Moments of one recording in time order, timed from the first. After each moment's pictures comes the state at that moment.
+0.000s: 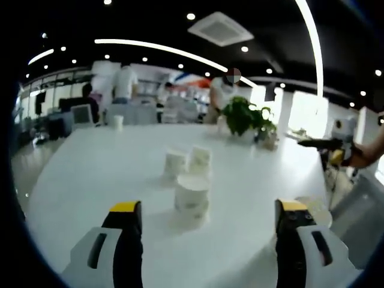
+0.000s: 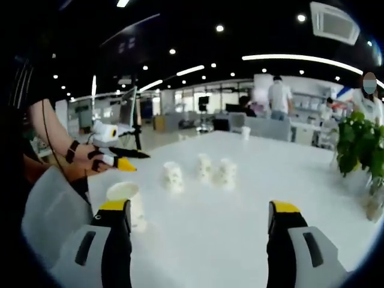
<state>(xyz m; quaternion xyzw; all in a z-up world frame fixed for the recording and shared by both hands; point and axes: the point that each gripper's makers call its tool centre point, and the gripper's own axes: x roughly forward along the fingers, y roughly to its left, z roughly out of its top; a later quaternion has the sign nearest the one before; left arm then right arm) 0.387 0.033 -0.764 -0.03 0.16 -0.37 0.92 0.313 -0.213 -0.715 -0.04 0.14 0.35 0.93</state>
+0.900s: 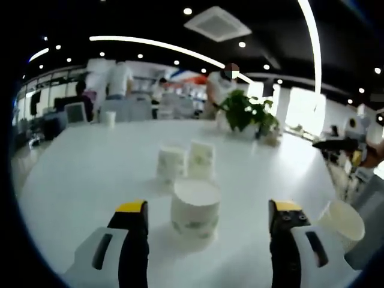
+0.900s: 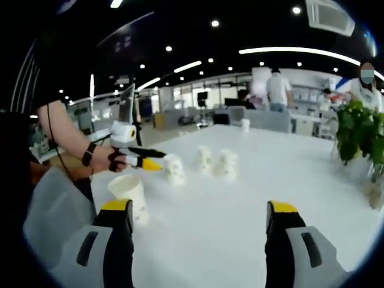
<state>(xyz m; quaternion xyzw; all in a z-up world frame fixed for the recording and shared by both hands) 0.424 -0.006 -0.780 -0.02 0.17 -0.38 0.91 0.304 -0.223 -0.730 -0.02 0.16 0.35 0.93</state>
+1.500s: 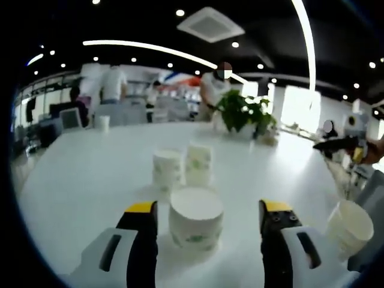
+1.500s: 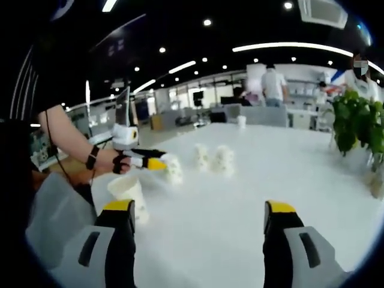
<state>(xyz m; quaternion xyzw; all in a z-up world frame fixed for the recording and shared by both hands) 0.441 -0.013 -0.785 -0.01 0.16 -0.40 0.90 0.306 -0.229 -0.736 0.00 0.17 0.34 0.93</state>
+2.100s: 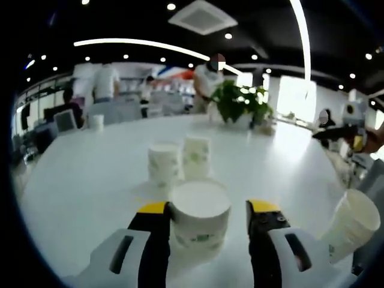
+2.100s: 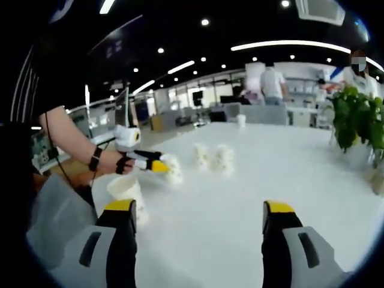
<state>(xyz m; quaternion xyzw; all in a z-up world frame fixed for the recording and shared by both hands) 0.443 -0.019 -0.796 0.02 0.17 -0.41 0.89 0.309 -0.230 -0.739 0.01 0.17 0.34 0.93</state>
